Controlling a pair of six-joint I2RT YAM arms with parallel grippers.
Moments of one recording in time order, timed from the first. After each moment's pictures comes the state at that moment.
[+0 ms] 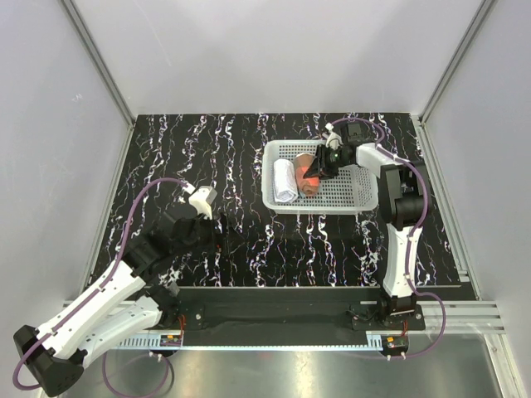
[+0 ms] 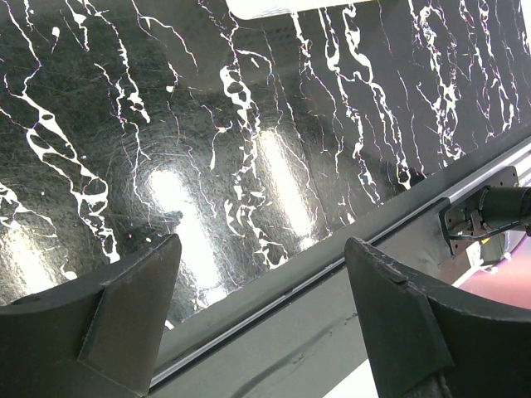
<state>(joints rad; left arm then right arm) -0.69 0.71 0.70 -0.60 0.09 -0.55 0.16 2.19 1.59 -0.42 -0.69 0.29</state>
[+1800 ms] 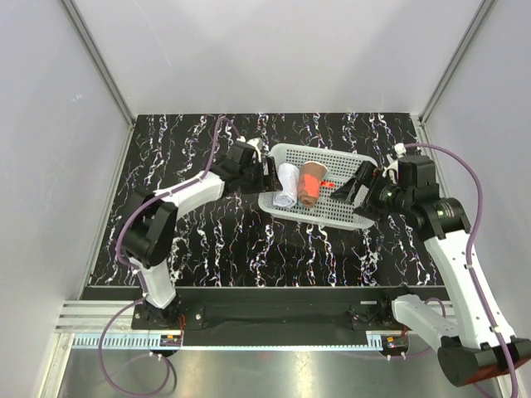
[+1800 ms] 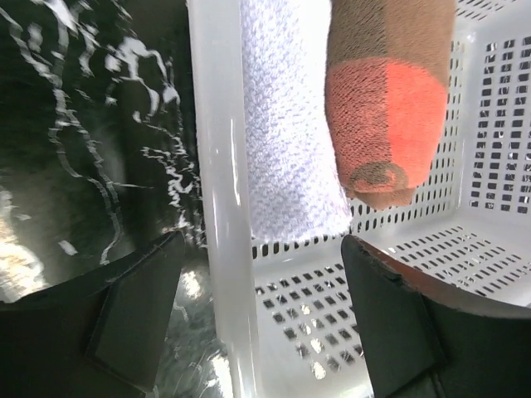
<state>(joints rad) -0.54 1.78 1.23 -0.21 0.20 -0.56 0.22 0.97 1.15 -0.89 -0.36 0.71</state>
